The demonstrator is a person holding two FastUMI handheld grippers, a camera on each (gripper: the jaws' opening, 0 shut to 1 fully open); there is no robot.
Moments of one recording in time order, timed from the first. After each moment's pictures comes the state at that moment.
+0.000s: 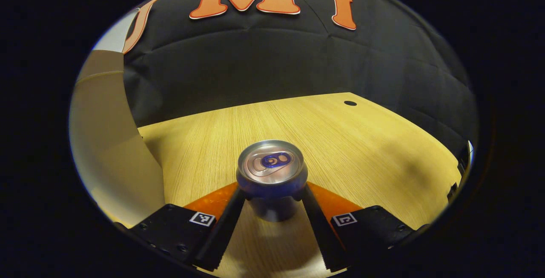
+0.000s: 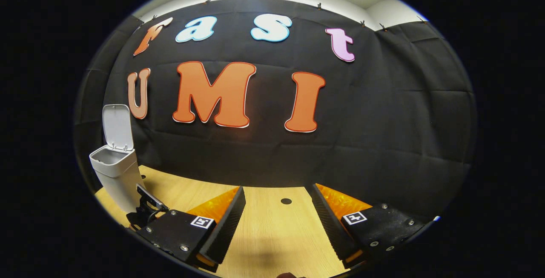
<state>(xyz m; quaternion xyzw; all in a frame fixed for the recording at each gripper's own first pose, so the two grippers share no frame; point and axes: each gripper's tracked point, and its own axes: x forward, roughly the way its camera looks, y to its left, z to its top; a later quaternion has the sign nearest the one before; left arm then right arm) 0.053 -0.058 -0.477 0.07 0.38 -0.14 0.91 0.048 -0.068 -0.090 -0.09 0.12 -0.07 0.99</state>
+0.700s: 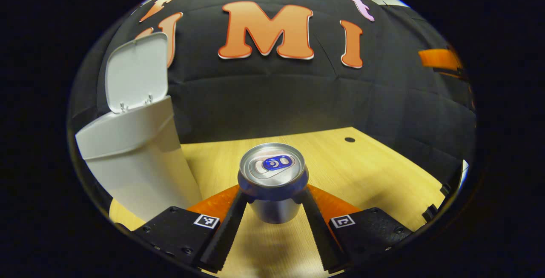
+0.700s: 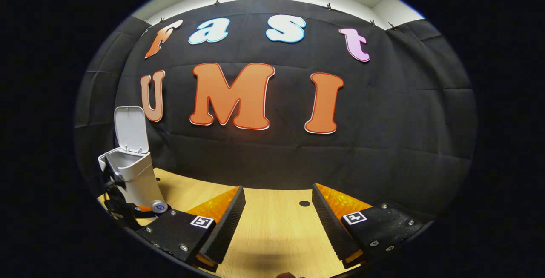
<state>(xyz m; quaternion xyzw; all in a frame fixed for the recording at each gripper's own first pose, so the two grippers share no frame) 0.037 -0.016 -0.309 0.04 0.28 -0.09 0.95 0.054 -0.018 -0.099 -0.08 0.11 -0.01 0.99</state>
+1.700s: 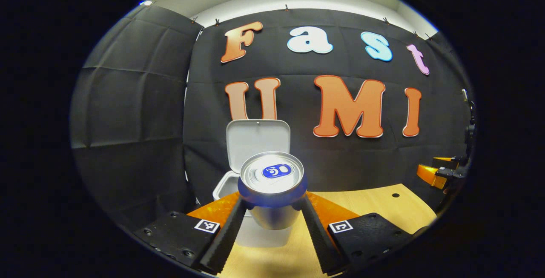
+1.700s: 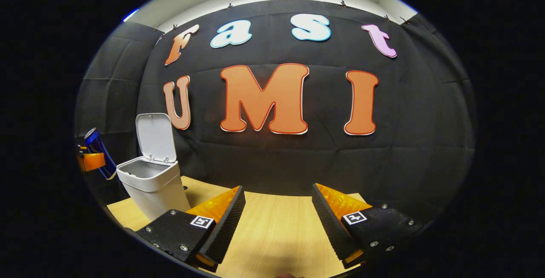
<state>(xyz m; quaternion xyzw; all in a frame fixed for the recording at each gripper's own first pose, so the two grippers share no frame) -0.019 0.175 -0.065 0.04 0.14 0.13 0.98 0.094 0.055 -0.114 -0.04 0.10 0.08 0.99</state>
